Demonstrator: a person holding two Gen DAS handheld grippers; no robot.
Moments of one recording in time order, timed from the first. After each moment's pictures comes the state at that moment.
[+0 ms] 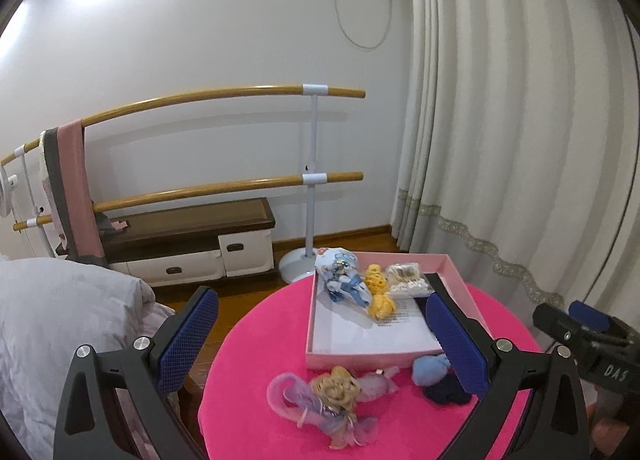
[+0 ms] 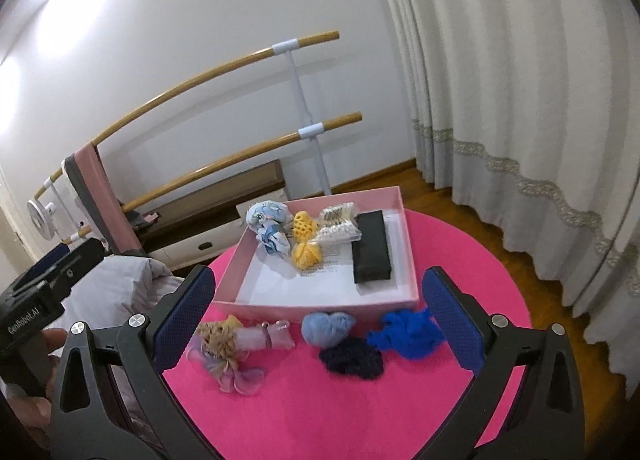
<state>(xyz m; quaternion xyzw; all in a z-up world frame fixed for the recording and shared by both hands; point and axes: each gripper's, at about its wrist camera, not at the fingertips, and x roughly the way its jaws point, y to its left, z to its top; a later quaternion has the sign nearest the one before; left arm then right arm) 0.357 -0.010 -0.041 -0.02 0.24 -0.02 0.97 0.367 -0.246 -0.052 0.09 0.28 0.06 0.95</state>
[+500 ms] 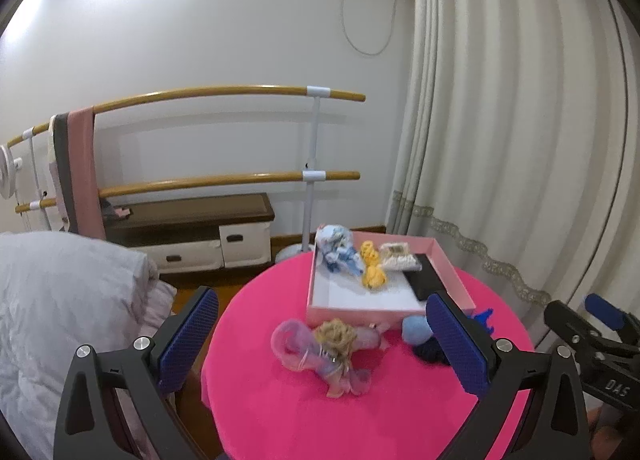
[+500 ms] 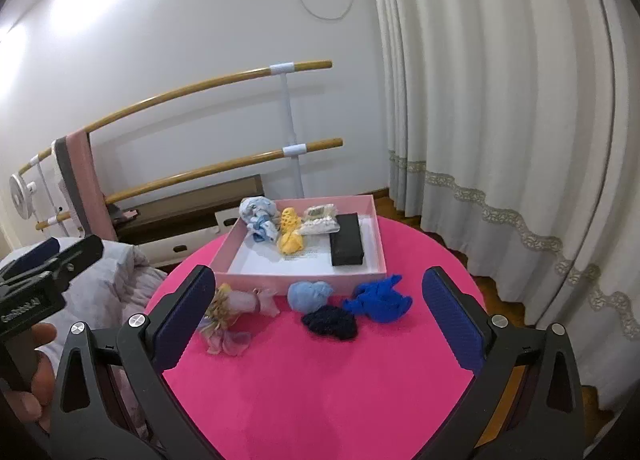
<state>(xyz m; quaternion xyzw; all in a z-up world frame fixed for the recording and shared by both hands) 0.251 0.014 -0.056 -0.05 0.24 -0.02 0.97 0.278 -0.223 -0.050 0.03 0.23 0.02 0.97</state>
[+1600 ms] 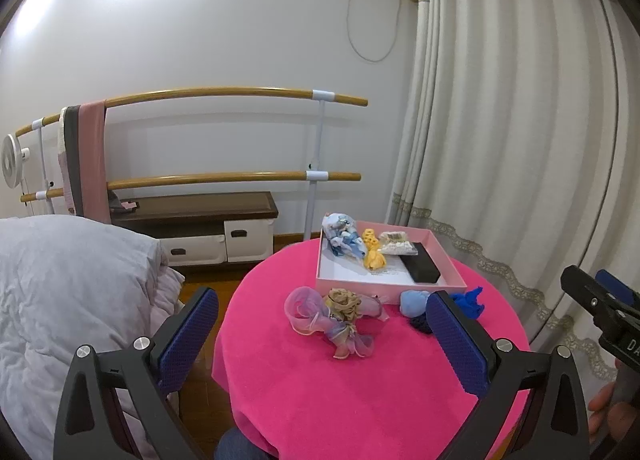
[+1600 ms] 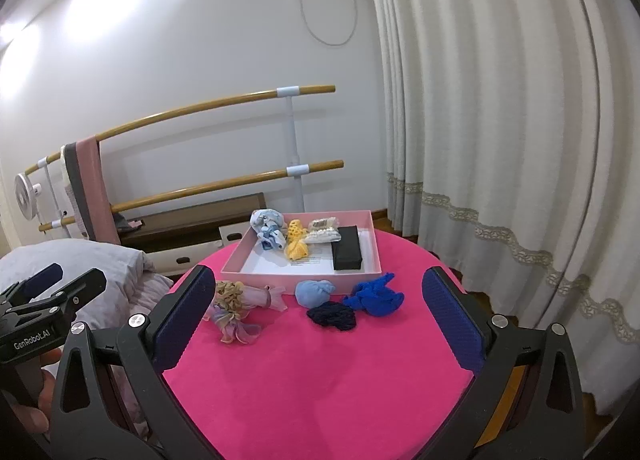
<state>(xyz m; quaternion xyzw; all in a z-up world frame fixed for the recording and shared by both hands) 0.167 0.025 -0.042 -0.05 0.23 -0.02 0.97 0.217 -0.222 -0.040 0.02 0.19 0.02 0.98</state>
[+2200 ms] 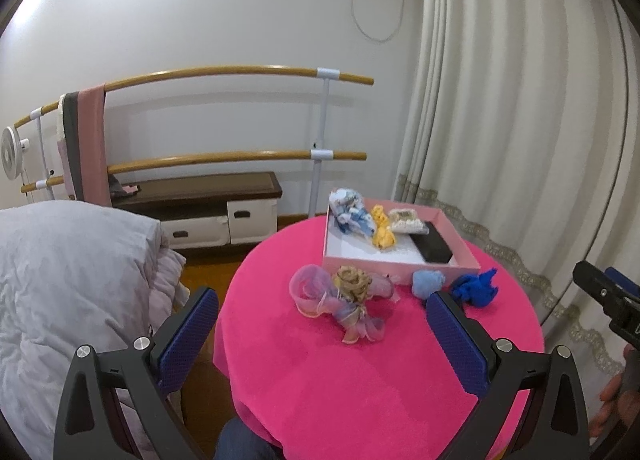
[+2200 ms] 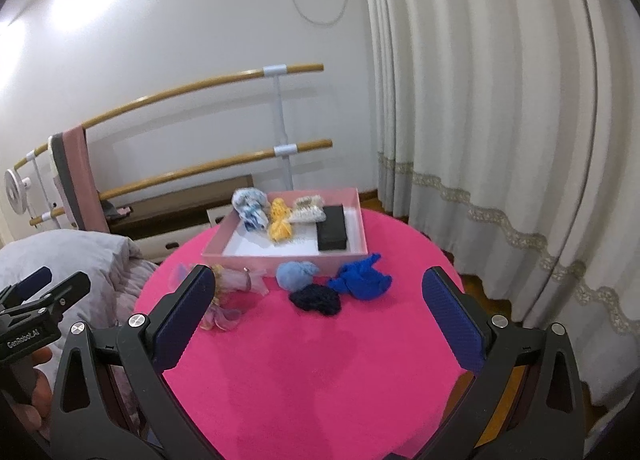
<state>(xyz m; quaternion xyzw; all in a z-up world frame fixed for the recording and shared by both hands) 0.187 0.027 -0.061 -0.05 0.27 -0.01 0.96 0.236 -0.240 -0.059 0.02 0.23 0.00 0.97</state>
